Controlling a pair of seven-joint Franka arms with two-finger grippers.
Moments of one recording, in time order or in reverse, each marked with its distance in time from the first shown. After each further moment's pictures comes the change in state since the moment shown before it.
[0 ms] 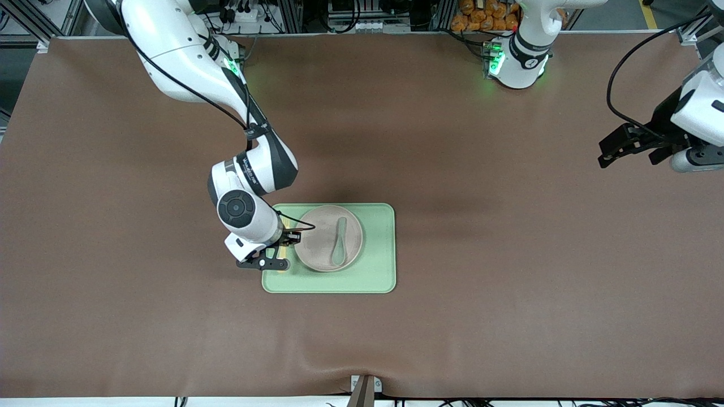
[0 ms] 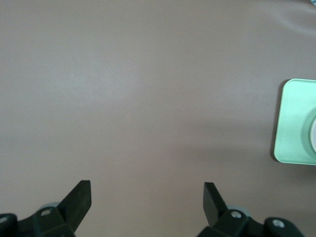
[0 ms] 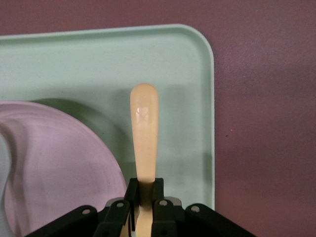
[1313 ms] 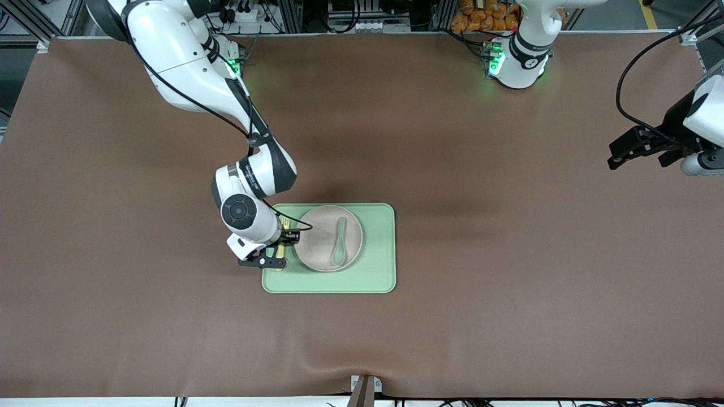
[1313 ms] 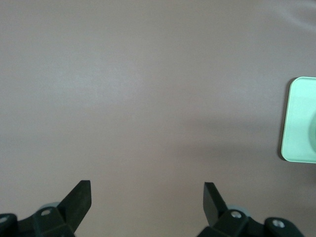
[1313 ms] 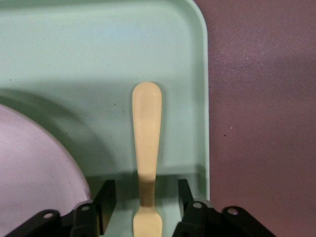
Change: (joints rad) left arm 0.013 0.008 0.009 0.002 0.000 -0.002 0.028; right arm -0.012 0.030 0.002 -0.060 0.000 0.083 -0.010
